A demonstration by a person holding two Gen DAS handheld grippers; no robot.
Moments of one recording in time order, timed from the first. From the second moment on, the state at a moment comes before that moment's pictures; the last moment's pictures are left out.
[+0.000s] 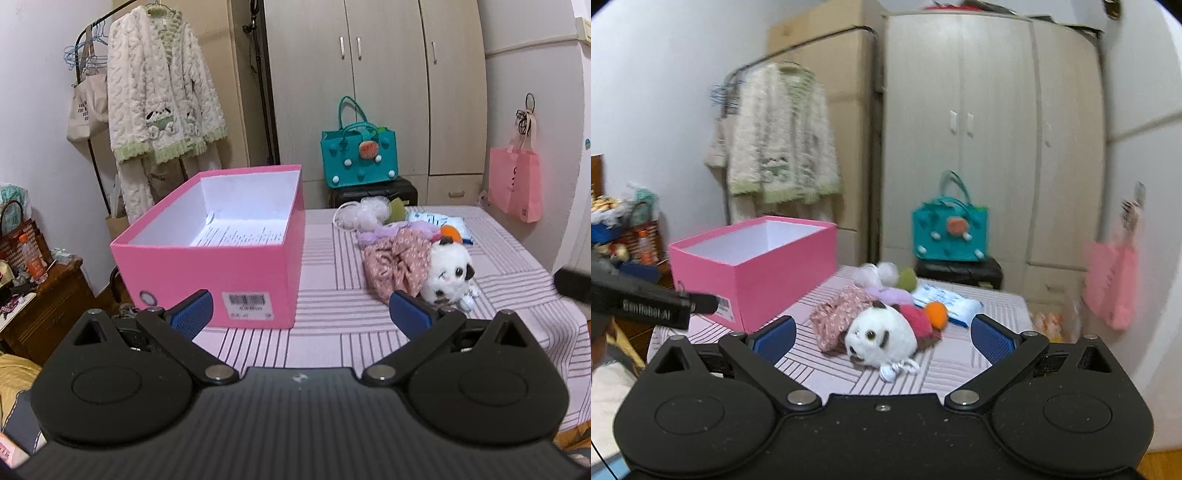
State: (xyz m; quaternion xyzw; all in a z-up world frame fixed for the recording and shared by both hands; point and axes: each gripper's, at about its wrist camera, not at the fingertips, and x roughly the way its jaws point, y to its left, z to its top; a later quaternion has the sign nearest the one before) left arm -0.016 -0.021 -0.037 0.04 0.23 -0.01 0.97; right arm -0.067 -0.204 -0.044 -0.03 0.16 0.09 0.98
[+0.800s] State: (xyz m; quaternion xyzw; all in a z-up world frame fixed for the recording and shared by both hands) left arm 0.101 -0.090 -0.024 0.03 0.28 -0.12 0.95; right arm 0.059 -0.279 -0.060 0.01 0.24 0.14 0.96
